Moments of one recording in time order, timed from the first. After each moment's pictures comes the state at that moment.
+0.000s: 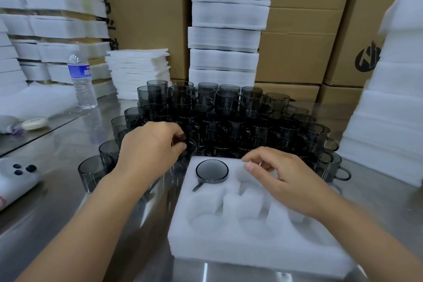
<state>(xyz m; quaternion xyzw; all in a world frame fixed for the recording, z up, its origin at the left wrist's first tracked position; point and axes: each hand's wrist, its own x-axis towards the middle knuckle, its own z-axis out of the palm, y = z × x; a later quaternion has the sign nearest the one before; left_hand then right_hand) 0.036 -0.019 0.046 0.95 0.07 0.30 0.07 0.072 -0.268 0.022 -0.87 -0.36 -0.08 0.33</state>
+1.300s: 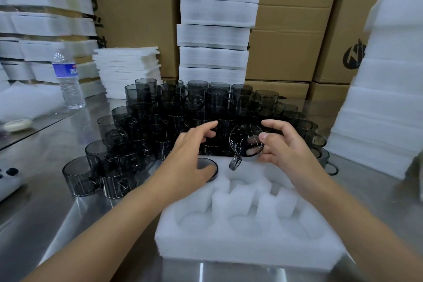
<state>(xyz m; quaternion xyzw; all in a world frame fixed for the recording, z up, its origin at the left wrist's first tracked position) 0.049 -0.063 0.011 0.89 -0.16 0.20 0.37 0.096 -0.272 0.023 -0.71 -0.22 -0.04 0.67</state>
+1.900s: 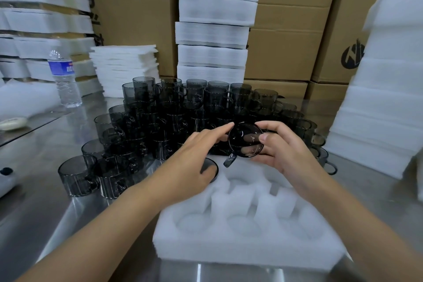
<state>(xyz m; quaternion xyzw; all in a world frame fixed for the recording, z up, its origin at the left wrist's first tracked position) 0.043 -0.068 0.020 0.90 -0.23 0.17 0.32 0.097 -0.270 0.022 -0.66 -0.22 0.00 0.71</state>
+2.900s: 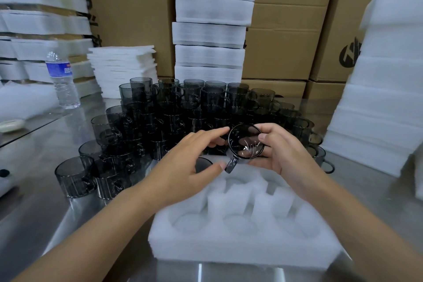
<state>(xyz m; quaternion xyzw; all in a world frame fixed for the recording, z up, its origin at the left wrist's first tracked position) 0.041 -0.066 0.015 0.89 -0.23 0.21 0.32 0.097 -0.272 0.023 -0.66 -0.25 0.03 0.71</state>
